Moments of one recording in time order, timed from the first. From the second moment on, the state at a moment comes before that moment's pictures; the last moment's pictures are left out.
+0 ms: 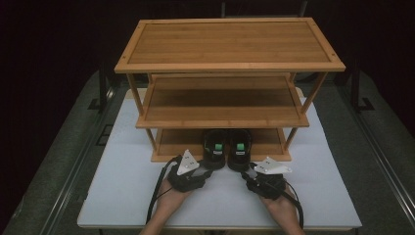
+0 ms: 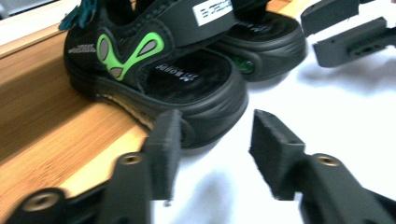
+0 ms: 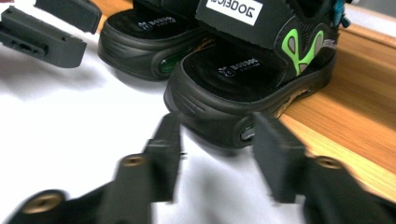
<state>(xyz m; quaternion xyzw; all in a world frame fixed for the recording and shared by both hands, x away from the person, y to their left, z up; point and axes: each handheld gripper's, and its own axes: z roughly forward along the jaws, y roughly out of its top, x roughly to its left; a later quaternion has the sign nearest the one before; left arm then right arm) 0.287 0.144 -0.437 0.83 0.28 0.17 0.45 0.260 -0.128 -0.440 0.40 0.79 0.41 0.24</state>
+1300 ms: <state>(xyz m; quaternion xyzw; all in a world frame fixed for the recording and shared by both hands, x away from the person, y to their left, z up) 0.313 0.121 -0.440 0.83 0.30 0.20 0.43 0.289 -0.112 -0.445 0.42 0.77 0.40 0.27</state>
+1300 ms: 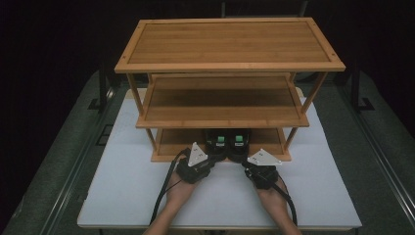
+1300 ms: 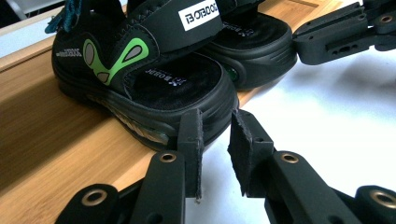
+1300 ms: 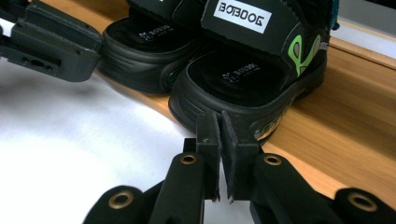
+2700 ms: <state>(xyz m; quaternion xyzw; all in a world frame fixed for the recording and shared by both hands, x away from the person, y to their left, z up) 0.329 0.119 -0.442 0.83 0.31 0.20 0.42 0.306 -0.108 -0.446 0.43 0.76 0.40 0.27</state>
